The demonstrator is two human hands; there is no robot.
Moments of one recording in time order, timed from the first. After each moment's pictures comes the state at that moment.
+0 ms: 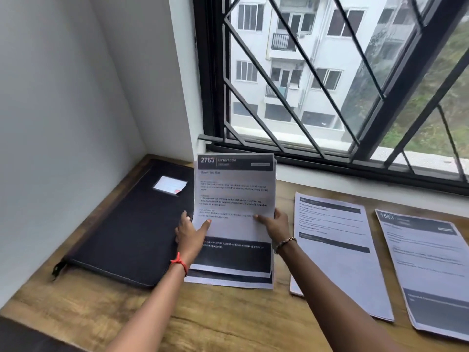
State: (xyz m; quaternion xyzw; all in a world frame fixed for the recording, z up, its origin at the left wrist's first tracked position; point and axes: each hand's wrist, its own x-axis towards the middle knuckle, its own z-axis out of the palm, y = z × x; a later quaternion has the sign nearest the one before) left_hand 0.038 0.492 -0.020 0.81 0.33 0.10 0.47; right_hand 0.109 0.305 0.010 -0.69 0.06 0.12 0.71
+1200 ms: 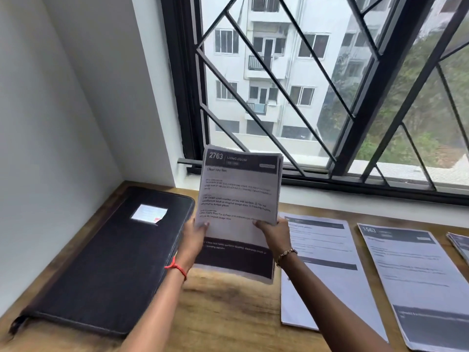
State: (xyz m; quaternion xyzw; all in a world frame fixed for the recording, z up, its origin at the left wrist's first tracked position) left_hand 0.097 0.466 0.025 0.77 0.18 0.14 0.59; right_hand 0.140 0.284 0.032 -0.73 0.06 0.03 0.68
